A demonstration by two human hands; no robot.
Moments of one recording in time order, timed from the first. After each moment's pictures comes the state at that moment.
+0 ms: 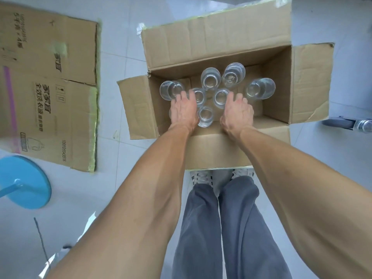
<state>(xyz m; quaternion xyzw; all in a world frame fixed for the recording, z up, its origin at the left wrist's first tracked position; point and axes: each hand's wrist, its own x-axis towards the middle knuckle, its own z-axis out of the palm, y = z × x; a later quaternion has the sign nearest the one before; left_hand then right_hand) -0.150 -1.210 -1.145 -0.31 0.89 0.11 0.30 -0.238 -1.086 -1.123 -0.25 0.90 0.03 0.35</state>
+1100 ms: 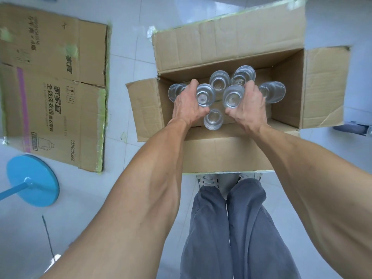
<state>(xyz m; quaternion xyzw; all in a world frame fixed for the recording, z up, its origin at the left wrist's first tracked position) -0.163 -1.242 -1.123 -0.39 0.84 0.33 0.19 -0.264 -1.092 -1.122 -0.15 0.92 -0.19 0.32</state>
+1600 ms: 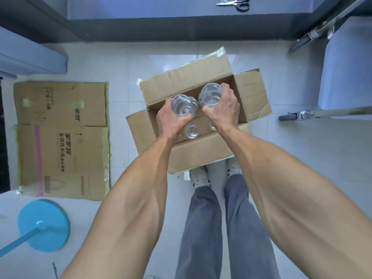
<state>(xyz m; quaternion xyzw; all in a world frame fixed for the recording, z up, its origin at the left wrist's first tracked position) -0.173 -1.203 -0.956 -0.43 0.82 0.39 0.04 -0.263 -1.071 -0.952 -0.04 0.94 -0.29 0.17</state>
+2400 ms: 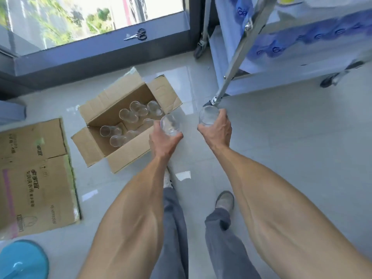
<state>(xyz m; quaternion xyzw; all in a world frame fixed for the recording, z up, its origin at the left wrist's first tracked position) -0.156 -0.871 -0.861 -0.37 0.84 0.39 0.06 -0.213 -0.715 -0.854 0.17 0.91 -0.36 0.12</state>
